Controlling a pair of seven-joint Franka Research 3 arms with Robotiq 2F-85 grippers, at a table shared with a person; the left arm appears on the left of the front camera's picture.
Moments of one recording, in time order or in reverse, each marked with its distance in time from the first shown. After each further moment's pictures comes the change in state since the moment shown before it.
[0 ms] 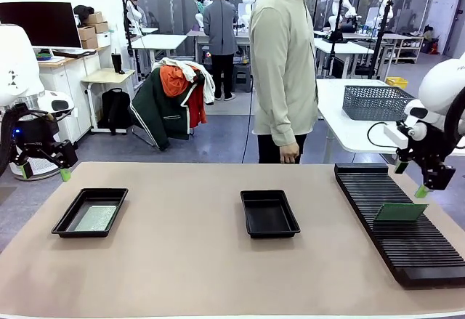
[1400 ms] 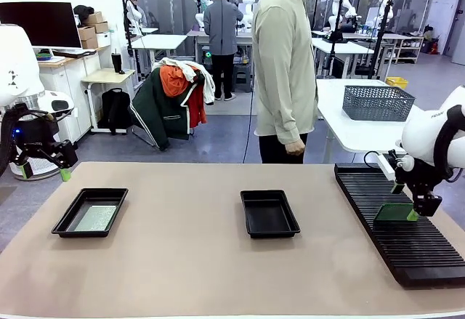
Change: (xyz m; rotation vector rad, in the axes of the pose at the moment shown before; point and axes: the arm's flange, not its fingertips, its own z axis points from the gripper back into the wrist) left arm 0.000 0.000 0.000 0.000 0.000 0.000; right arm -0.017 0.007 -0.073 -0.084 0.076 -0.076
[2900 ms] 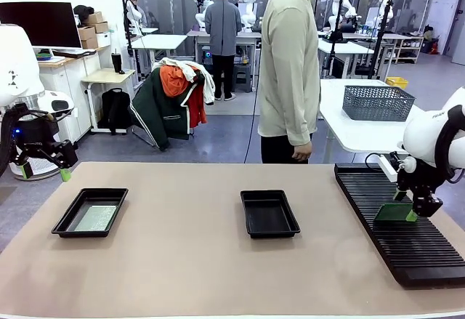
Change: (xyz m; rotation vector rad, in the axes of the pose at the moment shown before) left arm 0.000 0.000 0.000 0.000 0.000 0.000; right arm -0.005 0.001 -0.002 0.015 -0.004 0.008
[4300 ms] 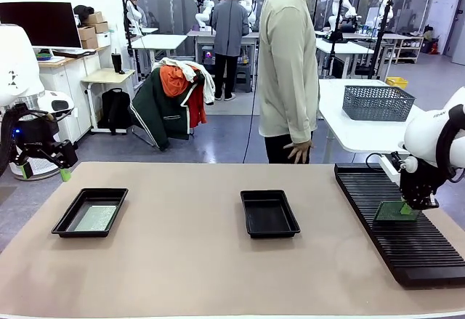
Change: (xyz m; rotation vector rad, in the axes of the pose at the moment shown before) left arm 0.000 0.000 0.000 0.000 0.000 0.000; right arm -0.002 0.000 0.001 0.001 -0.001 0.011
